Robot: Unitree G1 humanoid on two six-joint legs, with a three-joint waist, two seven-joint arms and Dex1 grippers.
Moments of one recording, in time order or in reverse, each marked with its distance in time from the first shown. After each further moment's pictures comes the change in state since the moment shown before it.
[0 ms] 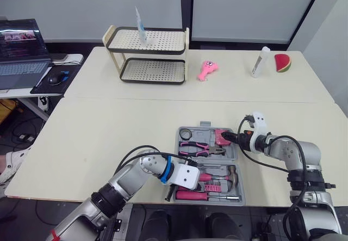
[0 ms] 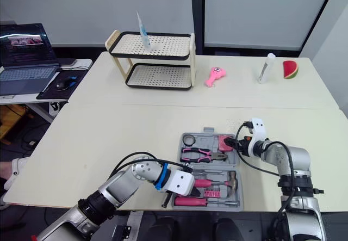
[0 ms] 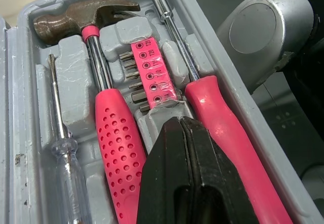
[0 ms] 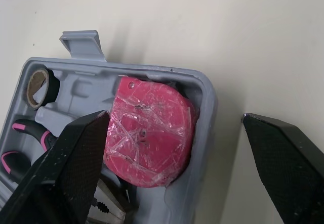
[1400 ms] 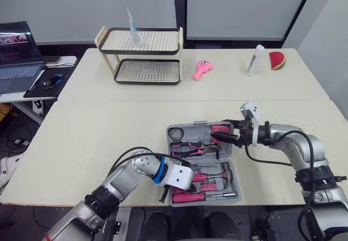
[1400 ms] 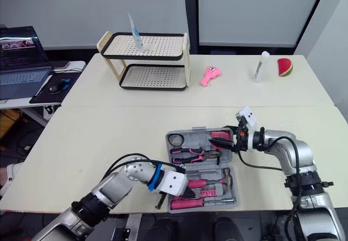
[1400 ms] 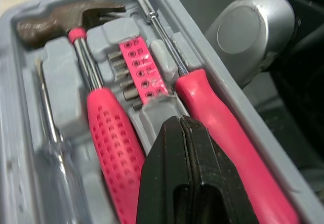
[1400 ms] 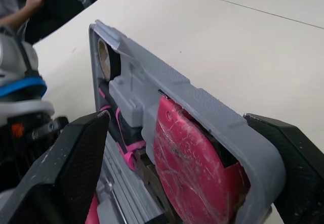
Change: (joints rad) left arm 0.076 0.078 0.087 -0.046 -0.100 0.015 -0.049; right arm 0.043 -0.231 0.234 -0.210 -0.022 -0.384 0.564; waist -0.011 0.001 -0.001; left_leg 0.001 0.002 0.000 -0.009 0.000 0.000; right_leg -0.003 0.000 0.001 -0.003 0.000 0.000
